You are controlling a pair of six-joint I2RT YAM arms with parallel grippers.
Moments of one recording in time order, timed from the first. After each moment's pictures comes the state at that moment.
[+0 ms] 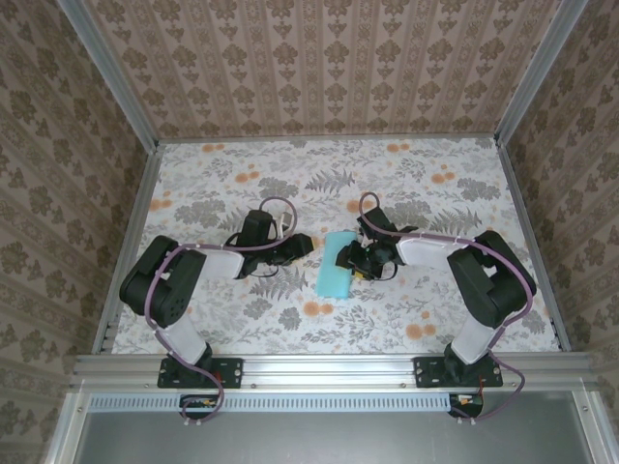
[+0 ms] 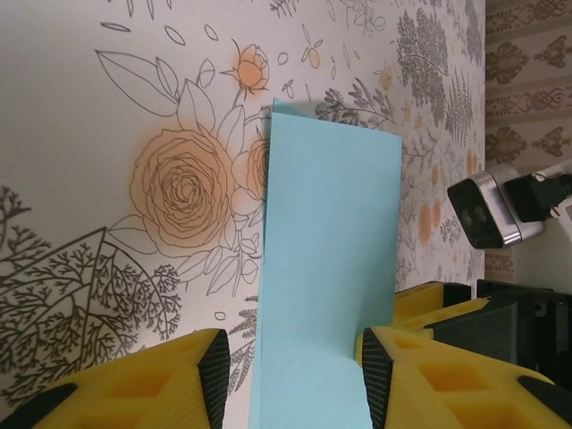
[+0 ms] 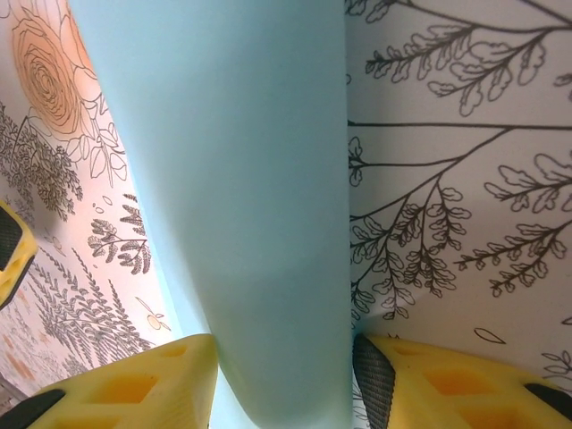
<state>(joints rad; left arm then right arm) -0.54 1.70 0.65 0.37 0.59 -0.84 0.51 1.71 0.87 -0.29 -0.36 0.91</state>
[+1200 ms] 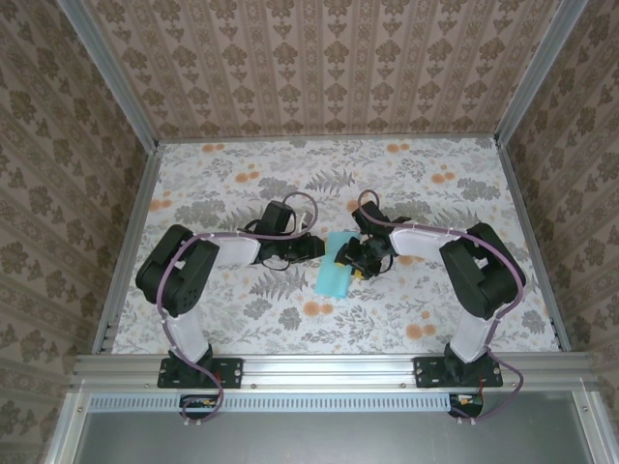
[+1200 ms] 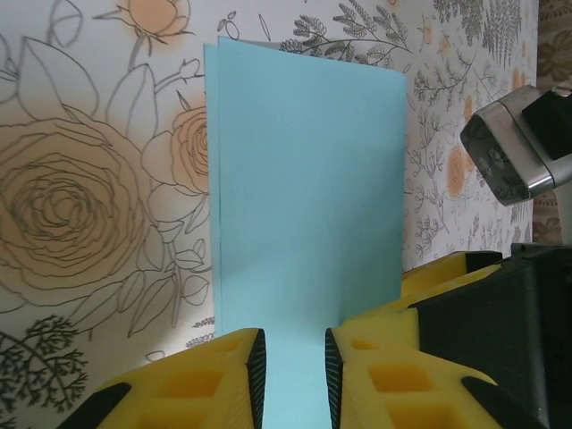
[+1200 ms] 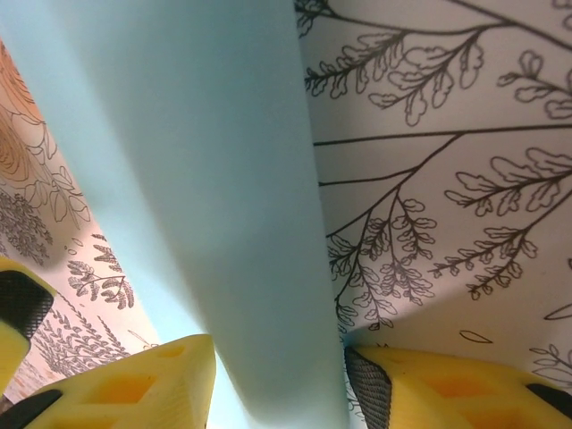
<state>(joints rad) -0.61 1.81 0.87 0.09 0.62 -0.68 0.50 1.80 0.98 -0.44 -0.35 1.00</state>
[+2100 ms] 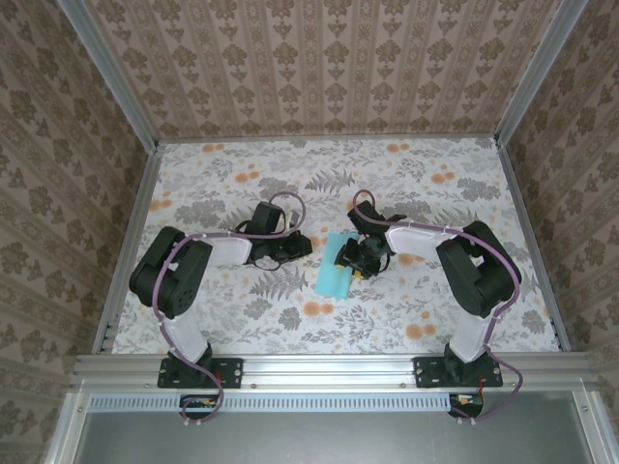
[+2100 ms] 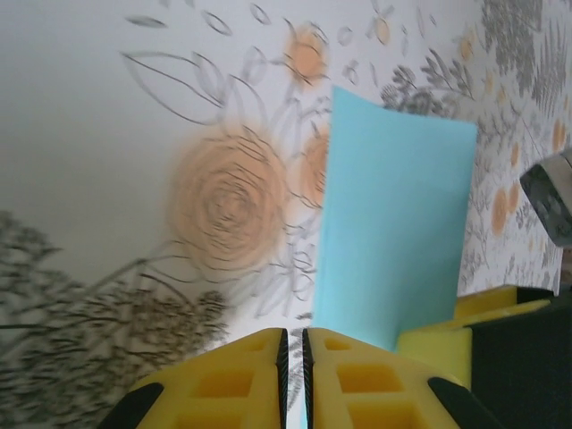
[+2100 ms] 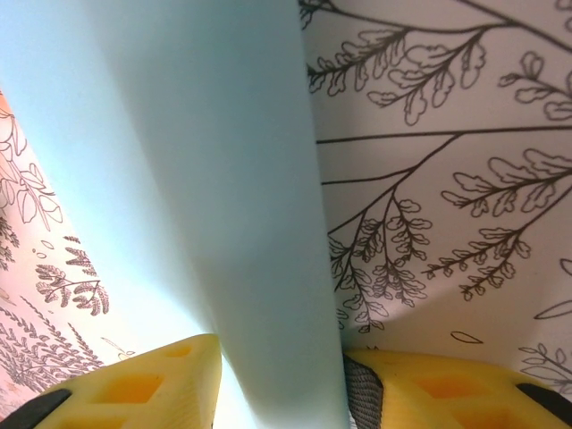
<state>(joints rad) -0.54 1.77 0.82 0.09 0.55 -0.71 0.53 1.83 1.01 -0.49 -0.30 0.97</state>
